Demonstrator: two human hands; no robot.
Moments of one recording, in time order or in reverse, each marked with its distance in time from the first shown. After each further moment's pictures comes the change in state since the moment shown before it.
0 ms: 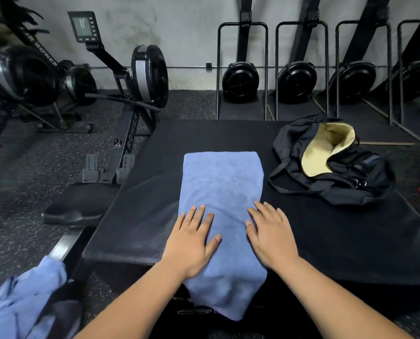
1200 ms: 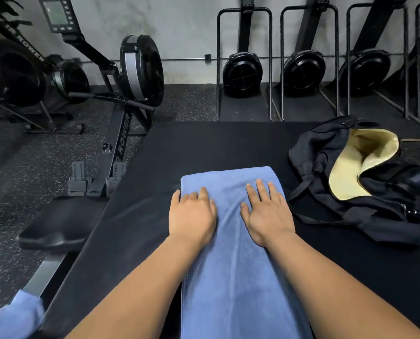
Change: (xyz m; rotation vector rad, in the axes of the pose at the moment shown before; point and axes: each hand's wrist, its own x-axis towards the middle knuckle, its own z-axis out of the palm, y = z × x) left_hand 0.163 -0.034 -0.028 0.093 0.132 -0.212; right_hand 0.164 0.002 0.037 -0.102 -0.258 0.122
